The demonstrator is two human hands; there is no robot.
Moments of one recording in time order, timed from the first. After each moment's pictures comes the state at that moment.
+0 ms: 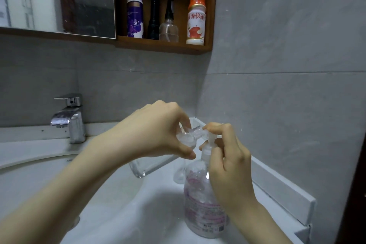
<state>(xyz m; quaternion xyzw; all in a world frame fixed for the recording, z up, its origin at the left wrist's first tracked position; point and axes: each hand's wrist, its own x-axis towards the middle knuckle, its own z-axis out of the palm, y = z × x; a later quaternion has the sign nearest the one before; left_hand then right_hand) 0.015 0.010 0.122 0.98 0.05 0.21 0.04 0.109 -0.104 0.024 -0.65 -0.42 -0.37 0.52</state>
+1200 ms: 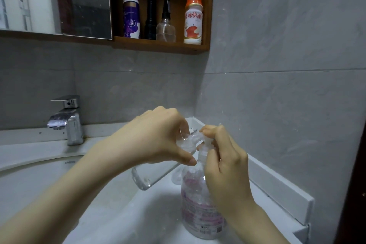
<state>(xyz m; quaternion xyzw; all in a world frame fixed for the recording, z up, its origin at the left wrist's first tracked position) 0.022 0.009 0.116 0.98 0.04 0.19 0.04 0.108 -0.103 0.023 -0.64 -0.43 -0.40 0.49</state>
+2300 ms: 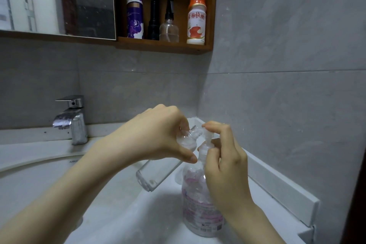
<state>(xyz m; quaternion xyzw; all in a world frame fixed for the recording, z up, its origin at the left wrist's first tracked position) 0.020 0.012 0.120 0.98 0.04 0.19 0.03 0.107 -0.096 0.021 -0.65 -0.41 -0.36 0.53</state>
